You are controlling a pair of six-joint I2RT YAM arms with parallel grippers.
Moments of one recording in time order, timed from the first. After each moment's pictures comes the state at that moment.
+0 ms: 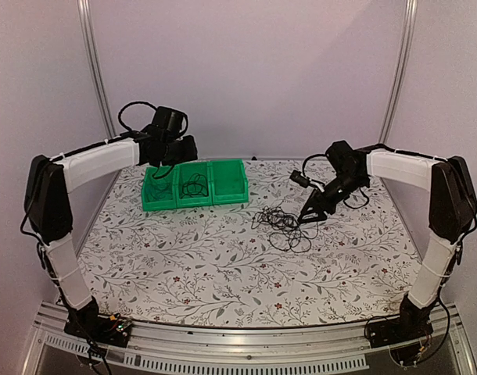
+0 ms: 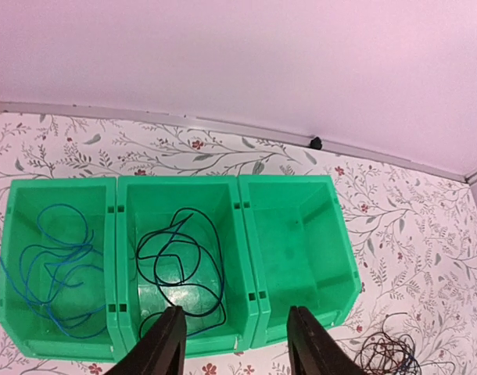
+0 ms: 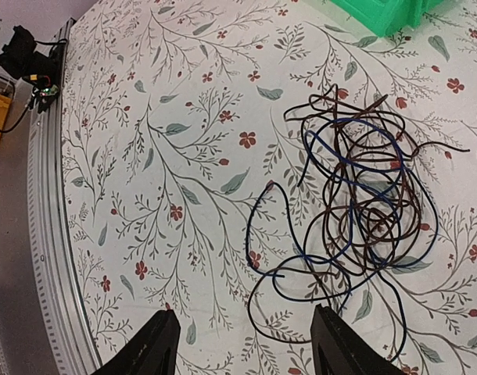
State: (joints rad) left arm -0.49 1.88 1.57 -0.35 -0.27 -0.51; right arm 0.40 1.84 1.40 -0.82 -0.71 -0.55
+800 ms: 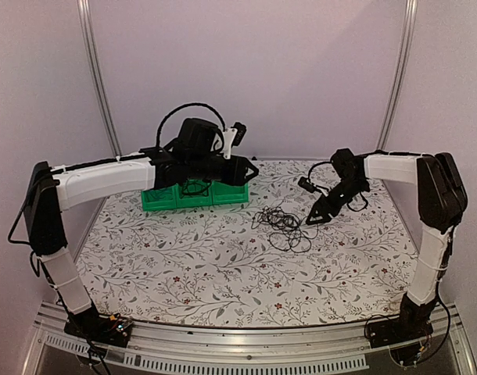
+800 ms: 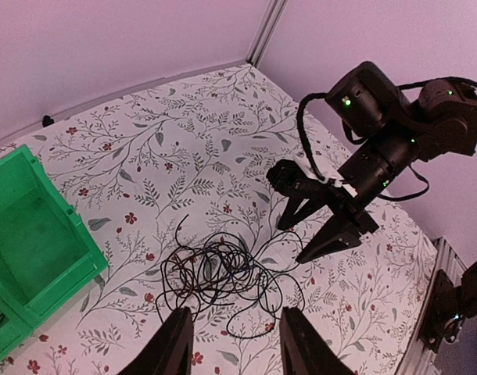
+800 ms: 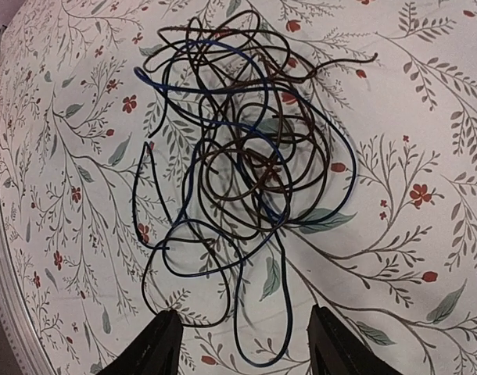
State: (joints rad) left arm -0.79 1.78 1.47 -0.16 0.14 -0.31; right arm 0.31 1.94 1.40 -0.77 -0.57 -0.57
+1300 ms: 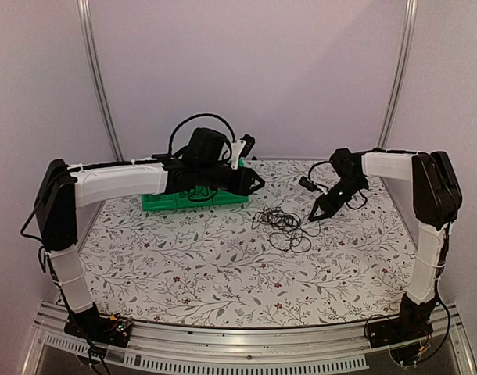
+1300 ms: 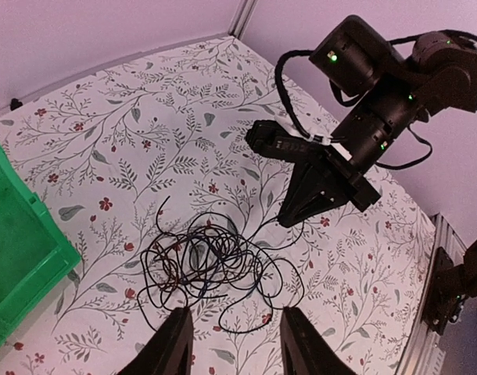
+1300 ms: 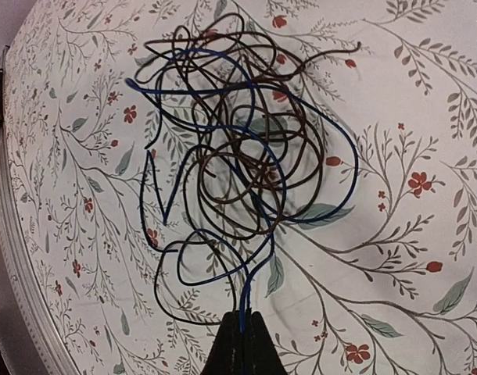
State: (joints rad) left arm -0.79 1.87 1.47 -0.12 0.22 -0.30; right arm 0.30 2.01 1.46 -0.83 -0.58 -0.49
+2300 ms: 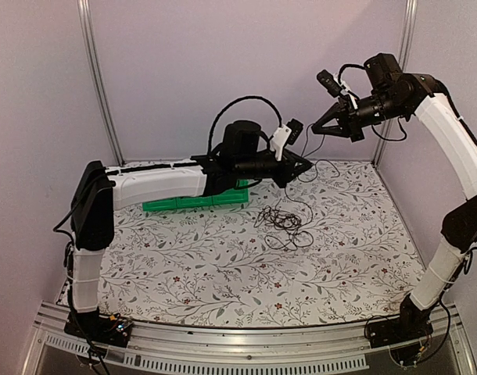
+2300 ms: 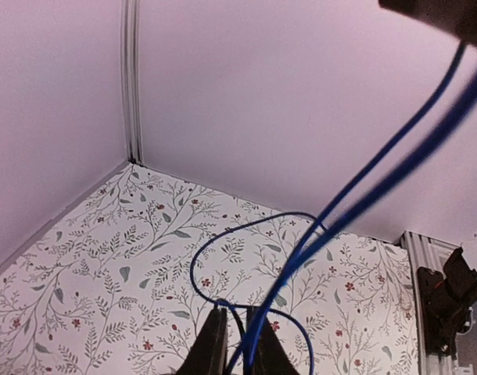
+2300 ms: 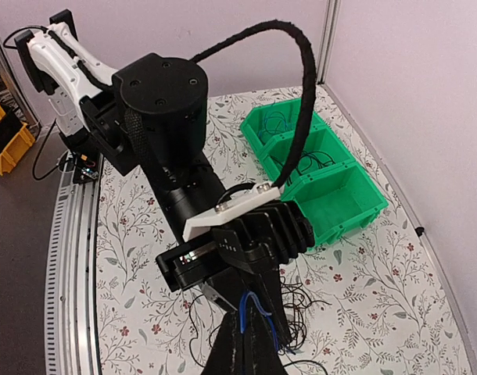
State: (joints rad) left arm -0.92 2.12 1.79 0.16 0.32 -0.07; right arm 0.37 1.72 2.11 -1.21 -0.82 -0.66
